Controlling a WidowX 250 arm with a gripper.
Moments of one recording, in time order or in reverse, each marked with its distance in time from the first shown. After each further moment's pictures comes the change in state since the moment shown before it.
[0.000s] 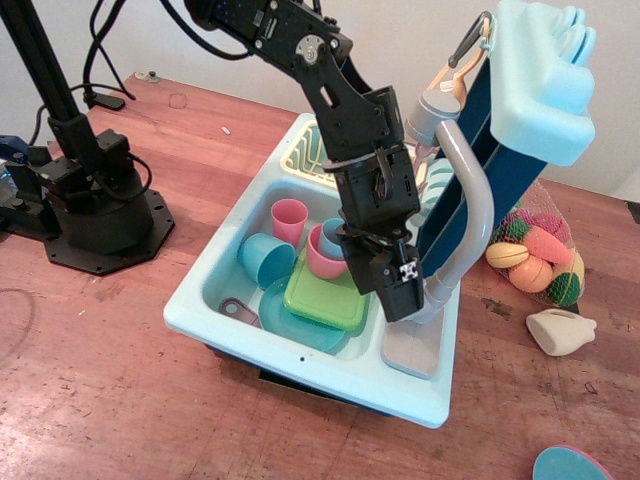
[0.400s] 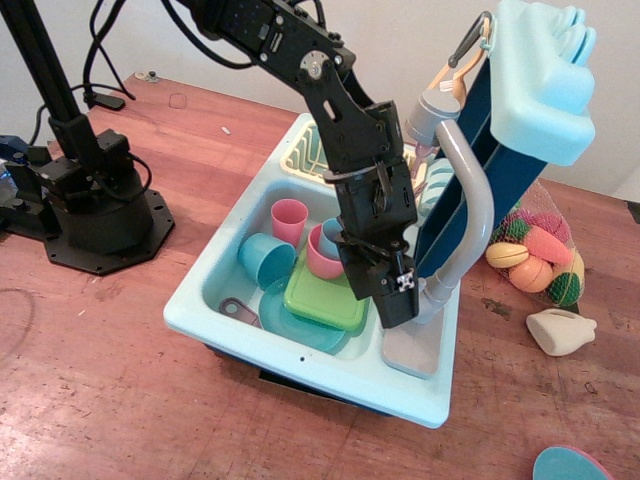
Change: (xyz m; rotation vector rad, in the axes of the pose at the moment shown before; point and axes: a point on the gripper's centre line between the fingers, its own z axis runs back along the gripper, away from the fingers) arm 0.000 0.005 -0.008 0.029 0.013 0.004
